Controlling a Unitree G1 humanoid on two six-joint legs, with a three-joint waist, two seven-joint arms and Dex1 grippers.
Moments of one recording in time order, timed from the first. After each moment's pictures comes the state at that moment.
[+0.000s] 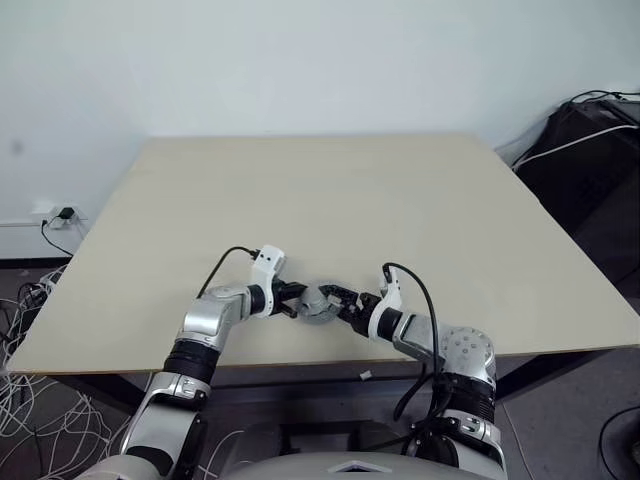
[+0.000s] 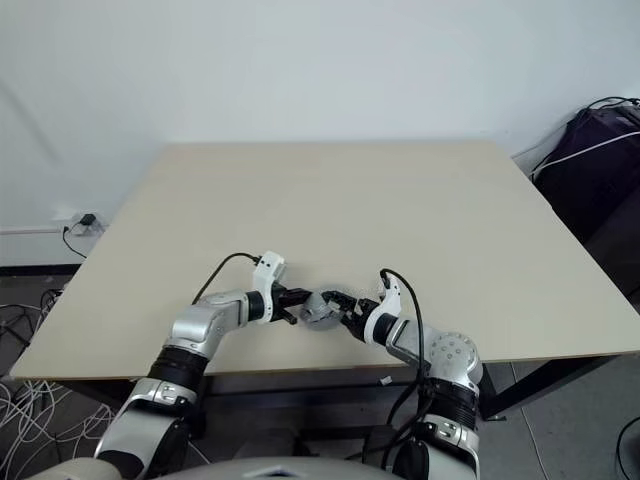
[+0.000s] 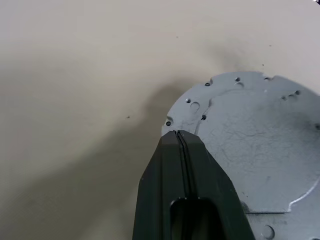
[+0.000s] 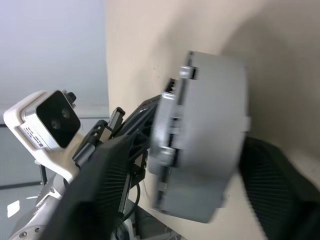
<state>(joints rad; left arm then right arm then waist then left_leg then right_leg) -0.40 0.16 -0.11 0.39 -0.18 0.64 -0.72 -0.25 0.12 -0.47 0.11 0.90 1.33 0.07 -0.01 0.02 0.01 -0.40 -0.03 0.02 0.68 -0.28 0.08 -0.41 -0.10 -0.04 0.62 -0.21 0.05</state>
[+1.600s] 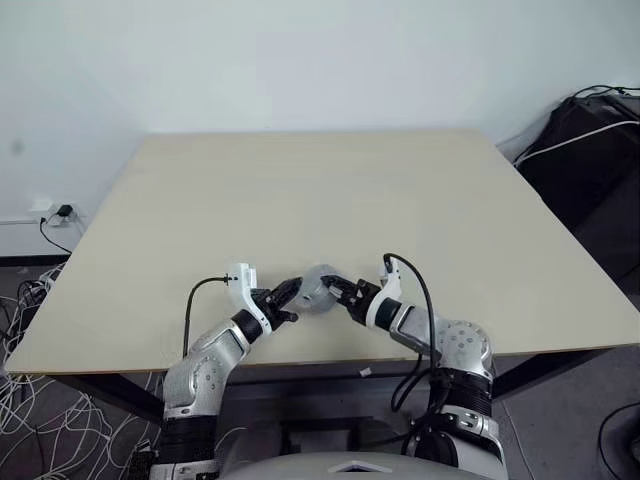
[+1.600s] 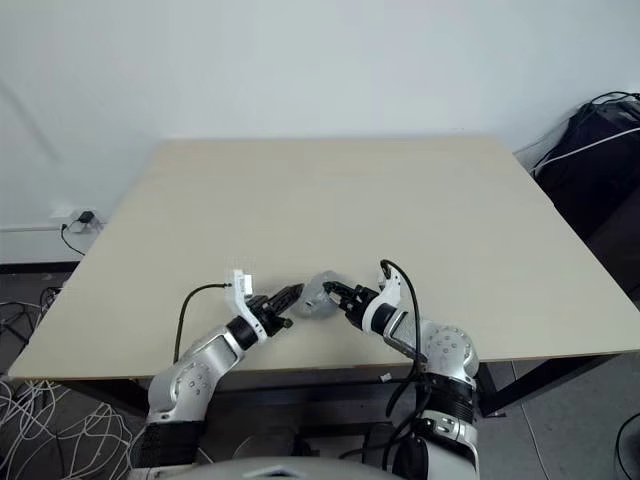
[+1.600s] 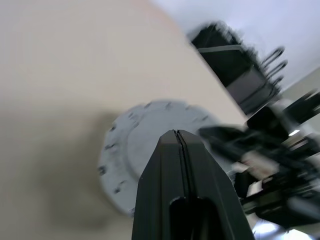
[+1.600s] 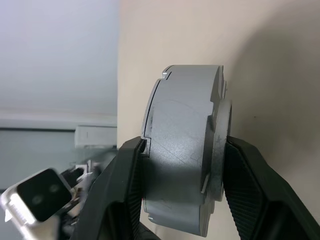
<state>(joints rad) 0.01 -0.06 0.09 -0.12 -0.53 0.62 -0.54 -0.28 0.11 -0.44 0.12 0.91 1.20 0.11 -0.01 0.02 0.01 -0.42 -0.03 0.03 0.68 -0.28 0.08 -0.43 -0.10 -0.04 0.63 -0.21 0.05</state>
